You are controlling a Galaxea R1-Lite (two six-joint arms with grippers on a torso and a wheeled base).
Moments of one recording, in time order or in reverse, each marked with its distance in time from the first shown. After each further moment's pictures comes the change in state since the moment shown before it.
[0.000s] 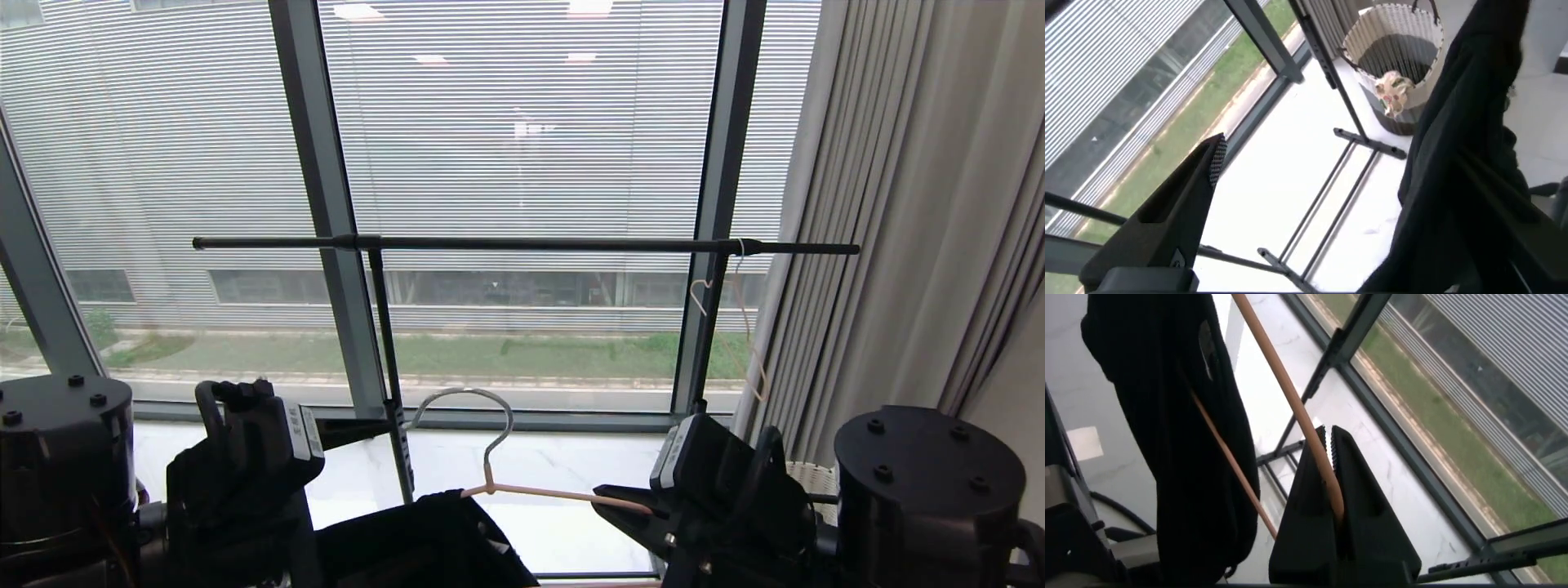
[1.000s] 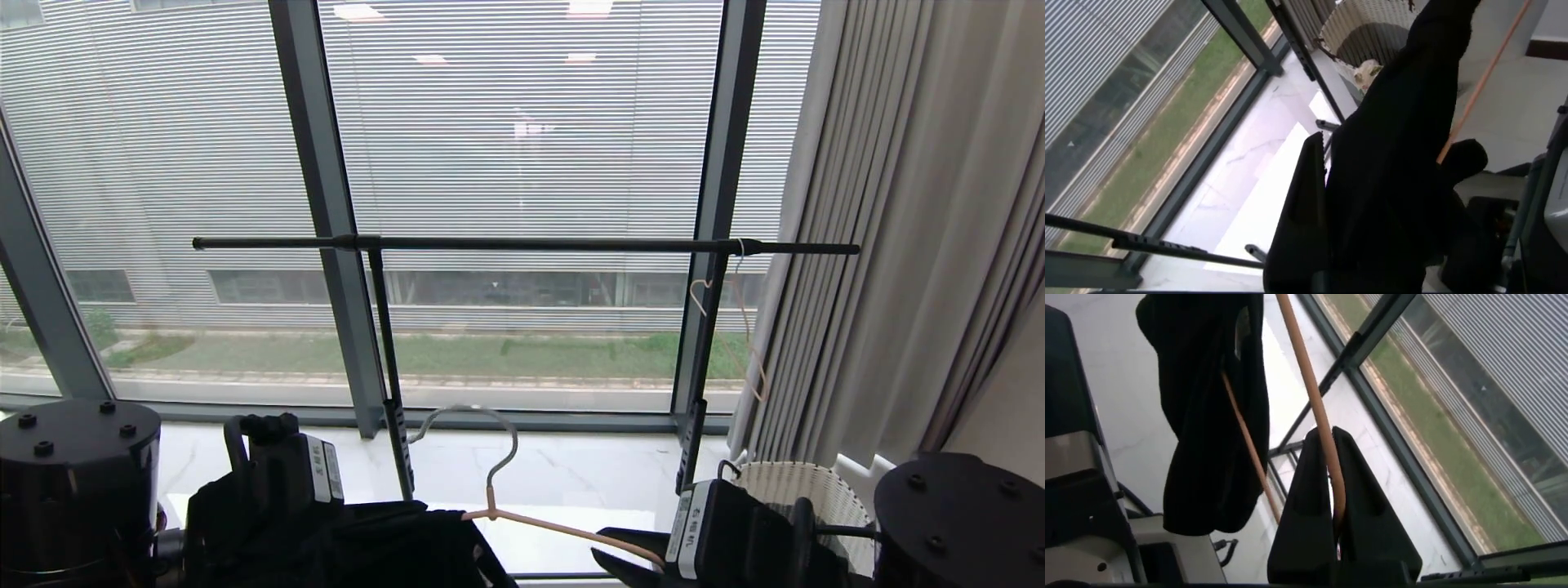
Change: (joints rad) left arm -0.065 0.013 0.026 0.000 0.003 -0.002; right arm 0.074 -0.039 0.060 -0.002 -0.007 -0.046
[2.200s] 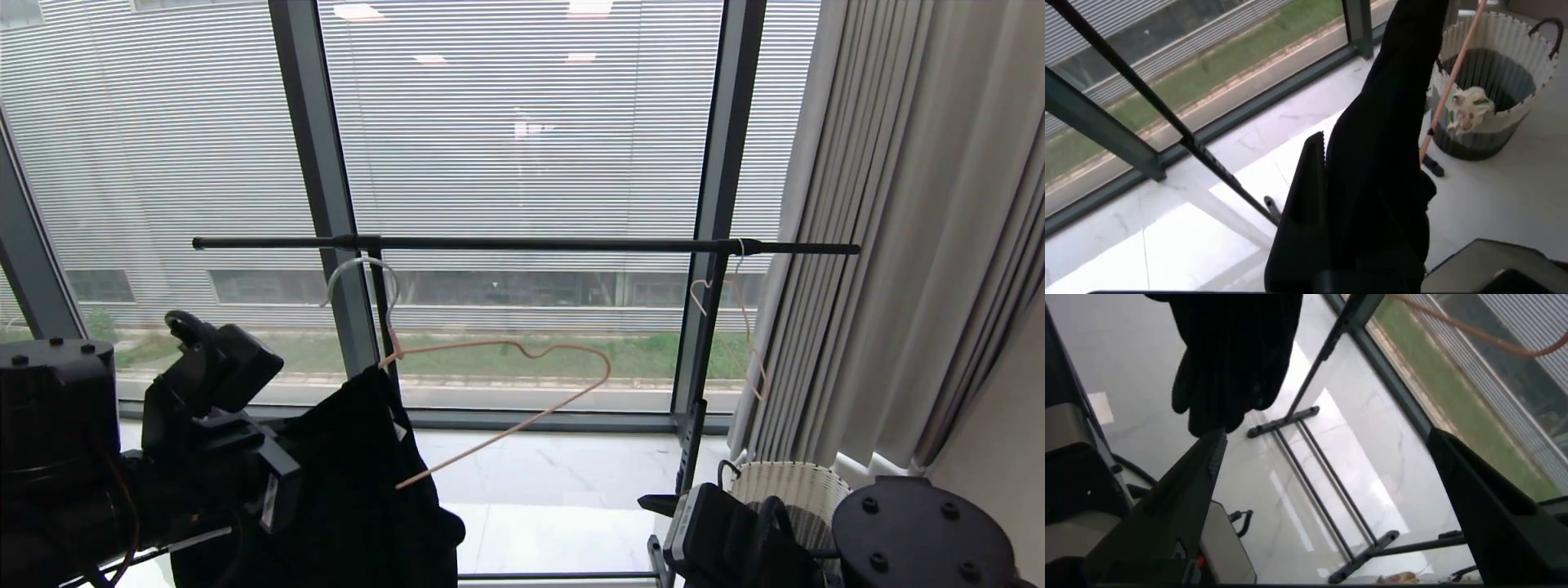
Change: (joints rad) left arm 0.298 0.040 -0.090 0.000 0.124 -0.190; right arm -0.033 0.045 0.056 0.002 -0.027 0.127
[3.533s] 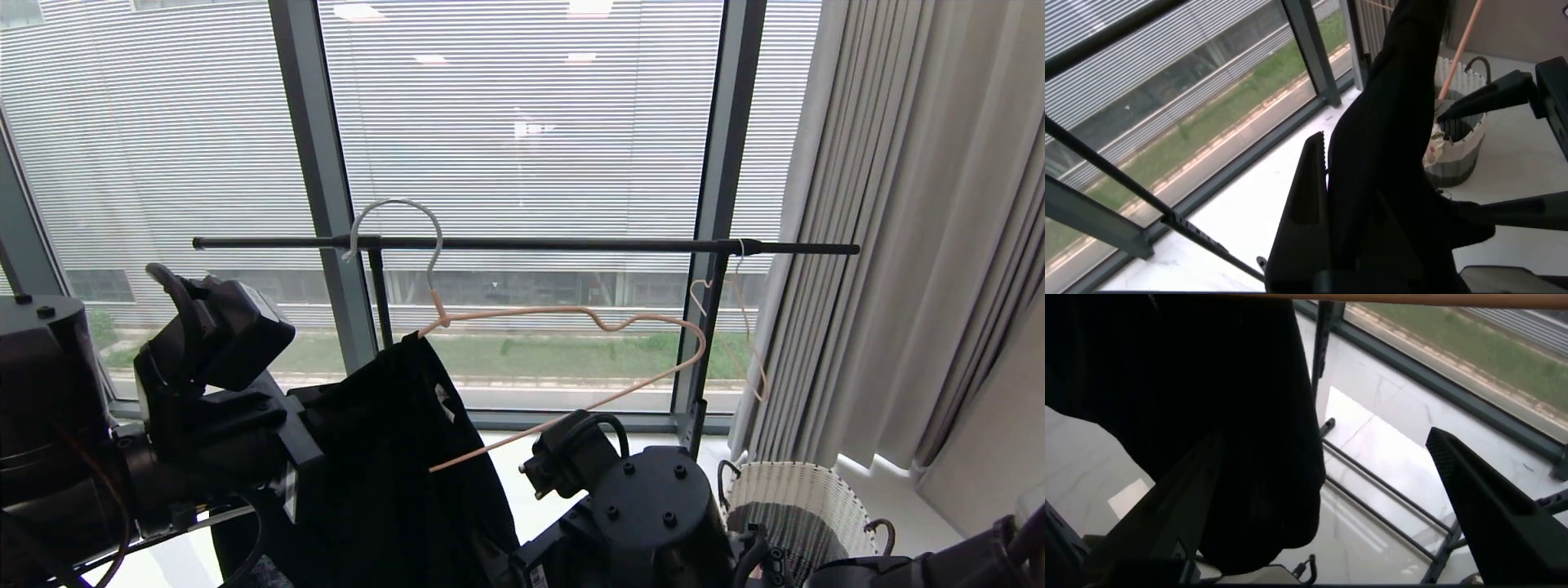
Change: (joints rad) left arm -0.189 -0.053 -0.084 0.000 0.001 0.004; right arm 0.049 0.335 -0.353 0.000 -0.224 0.352
